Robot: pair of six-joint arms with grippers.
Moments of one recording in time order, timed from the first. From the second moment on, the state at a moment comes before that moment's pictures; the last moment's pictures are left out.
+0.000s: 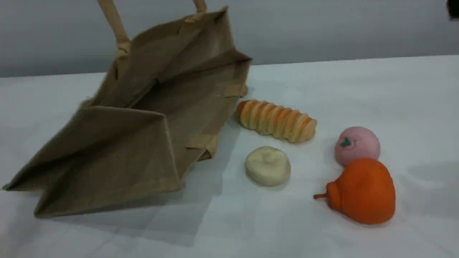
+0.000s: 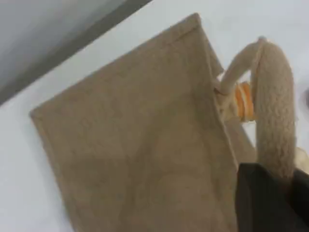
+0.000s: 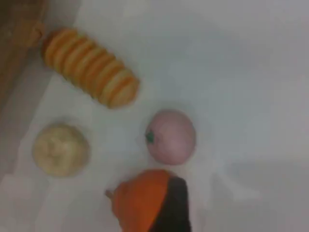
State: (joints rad) left arm -0.15 1.93 -2.03 -0.44 1.22 0.58; right arm 0.04 1.34 -0.88 0.25 0.61 -0.14
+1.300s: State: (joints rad) left arm -0.22 1.93 -2.00 -0.60 1.22 1.12; right arm 0.14 1.93 -1.03 0.50 0.46 -0.46
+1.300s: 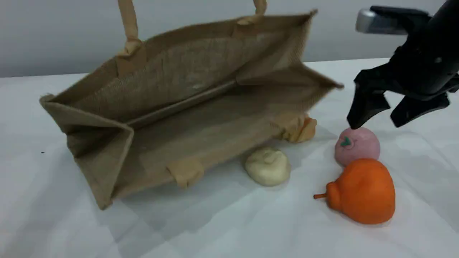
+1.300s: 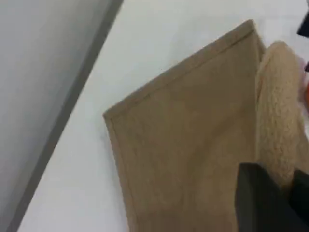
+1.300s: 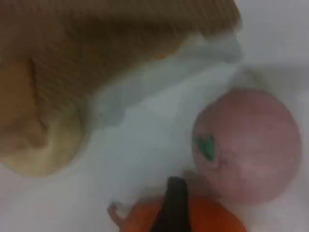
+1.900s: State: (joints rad) left arm -0.22 1.93 -2.00 -0.60 1.22 1.11; right arm 0.14 2.06 -1.06 0.53 0.38 -0.49
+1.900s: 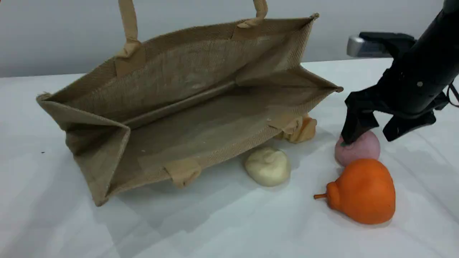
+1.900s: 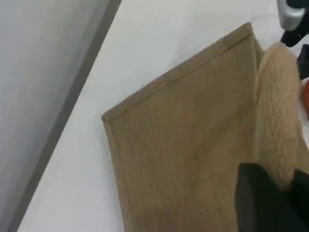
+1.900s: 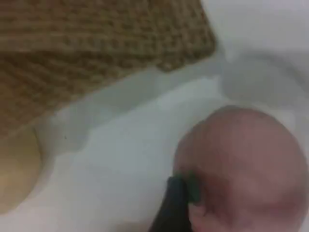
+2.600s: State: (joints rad) left arm -0.22 1.93 -2.00 -0.60 1.22 1.11; right arm 0.14 2.08 -1.06 0.60 0.36 -0.56
